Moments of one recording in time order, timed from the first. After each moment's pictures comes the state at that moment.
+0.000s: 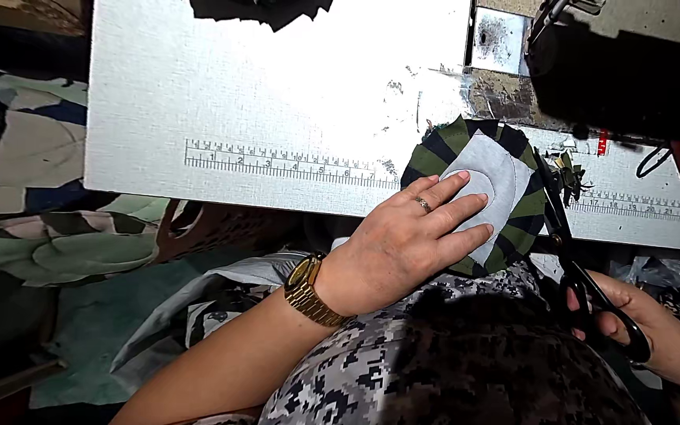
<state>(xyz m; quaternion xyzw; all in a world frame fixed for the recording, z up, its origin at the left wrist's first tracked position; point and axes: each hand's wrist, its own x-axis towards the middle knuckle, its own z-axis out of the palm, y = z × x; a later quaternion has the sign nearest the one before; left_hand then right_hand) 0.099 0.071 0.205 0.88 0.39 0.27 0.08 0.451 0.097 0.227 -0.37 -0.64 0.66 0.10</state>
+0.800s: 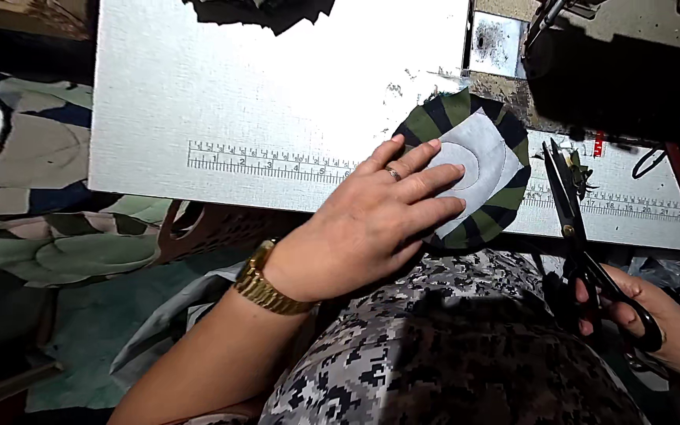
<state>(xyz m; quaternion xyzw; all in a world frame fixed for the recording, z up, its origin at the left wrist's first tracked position) 0.071 0.081 0.223 0.87 0.43 0.22 0.14 0.458 0.102 0.230 -0.40 -0.60 0.68 0.12</state>
